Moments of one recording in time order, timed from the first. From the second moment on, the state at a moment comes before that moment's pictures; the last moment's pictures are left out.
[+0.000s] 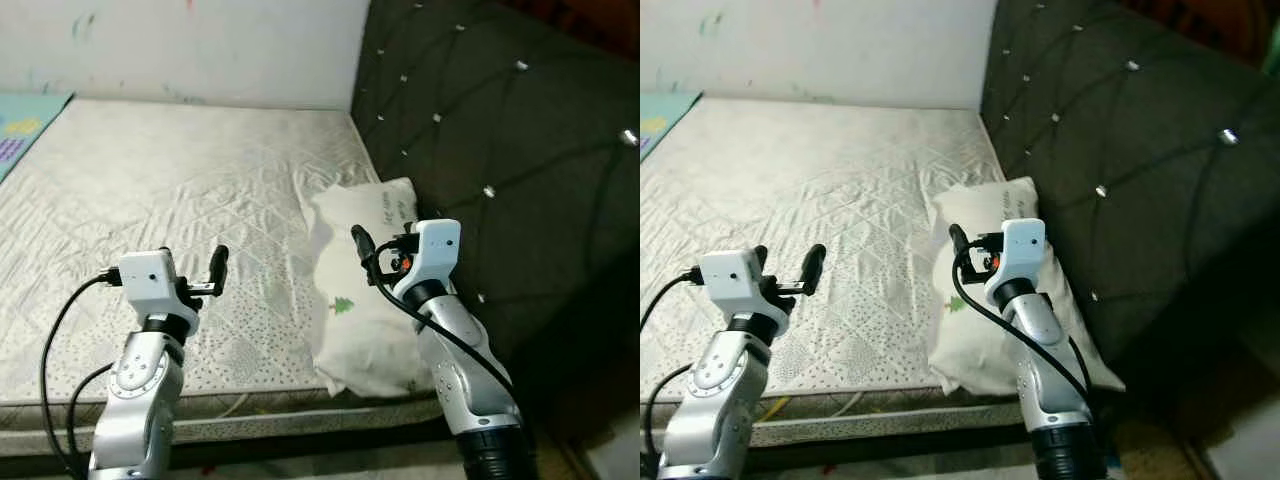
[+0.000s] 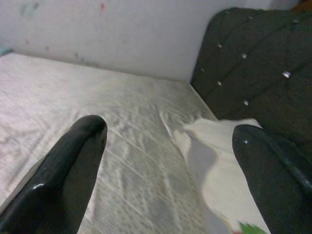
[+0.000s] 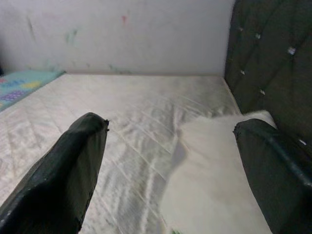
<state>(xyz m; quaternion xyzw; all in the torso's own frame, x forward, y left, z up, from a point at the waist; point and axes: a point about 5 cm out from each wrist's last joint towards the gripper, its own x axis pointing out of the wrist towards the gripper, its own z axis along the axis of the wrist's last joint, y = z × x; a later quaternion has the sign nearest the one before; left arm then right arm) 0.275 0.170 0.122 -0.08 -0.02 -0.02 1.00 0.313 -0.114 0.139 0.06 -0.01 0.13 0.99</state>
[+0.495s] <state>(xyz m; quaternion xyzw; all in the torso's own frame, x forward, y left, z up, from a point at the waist) 0.275 0.177 0.123 -0.08 -0.03 -0.02 1.00 0.314 -0.112 0.136 0.06 0.00 0.14 0.99</state>
